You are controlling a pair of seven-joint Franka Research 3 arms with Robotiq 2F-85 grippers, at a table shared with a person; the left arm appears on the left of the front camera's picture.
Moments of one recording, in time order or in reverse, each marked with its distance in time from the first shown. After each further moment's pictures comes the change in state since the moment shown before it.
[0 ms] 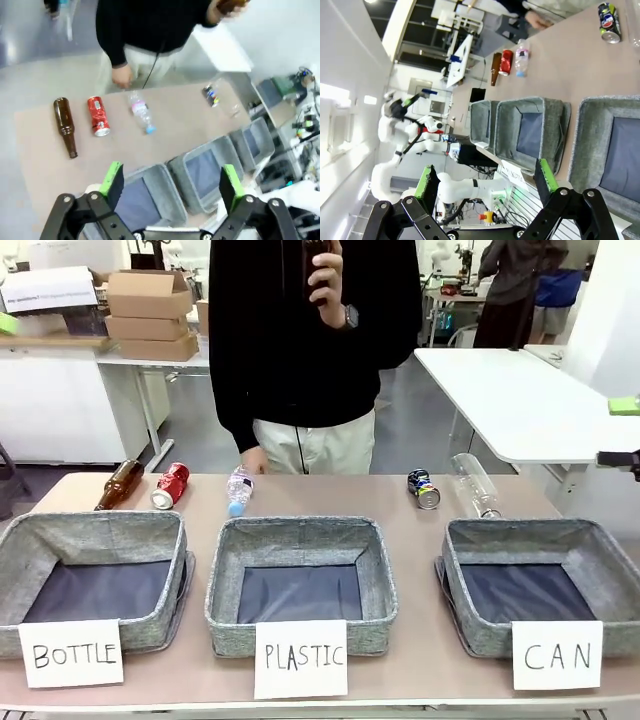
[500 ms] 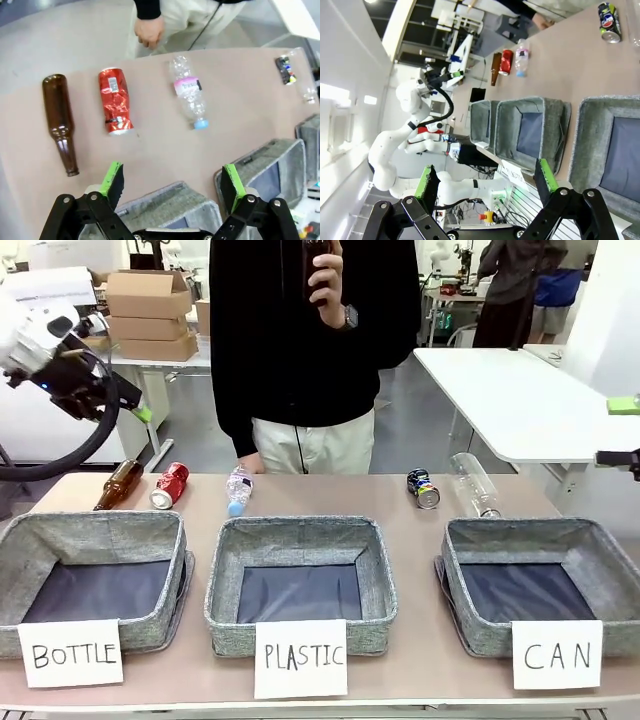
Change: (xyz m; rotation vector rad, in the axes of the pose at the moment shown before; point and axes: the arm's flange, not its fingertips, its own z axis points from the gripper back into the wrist) left arm 0.003 0.048 -0.279 0.229 0.376 0.020; right arm 0.000 0.000 0.000 0.001 0.000 -0.001
